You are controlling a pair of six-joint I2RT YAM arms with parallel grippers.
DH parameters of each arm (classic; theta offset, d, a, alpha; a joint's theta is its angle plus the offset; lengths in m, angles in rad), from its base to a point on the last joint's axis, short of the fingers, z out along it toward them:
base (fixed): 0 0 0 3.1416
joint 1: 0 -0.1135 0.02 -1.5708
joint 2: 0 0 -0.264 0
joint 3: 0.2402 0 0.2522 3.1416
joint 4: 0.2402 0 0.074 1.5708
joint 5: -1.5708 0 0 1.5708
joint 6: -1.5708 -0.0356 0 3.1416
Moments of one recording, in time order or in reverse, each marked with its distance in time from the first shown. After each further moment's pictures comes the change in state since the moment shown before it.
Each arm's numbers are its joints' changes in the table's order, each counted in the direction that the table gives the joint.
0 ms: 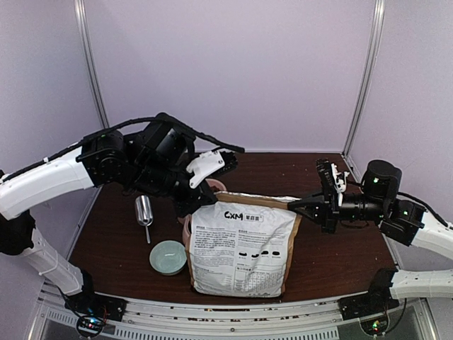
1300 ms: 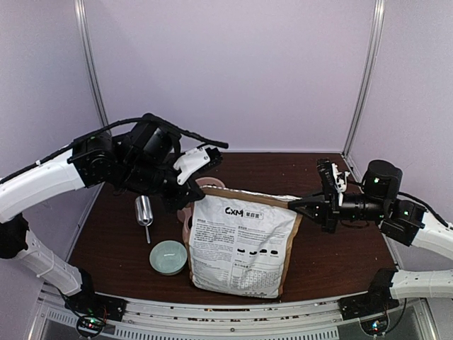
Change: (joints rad) left arm -0.063 0.073 -0.082 -0.016 0.021 0.005; right arm 0.000 0.004 0.000 0.000 -0.010 0.007
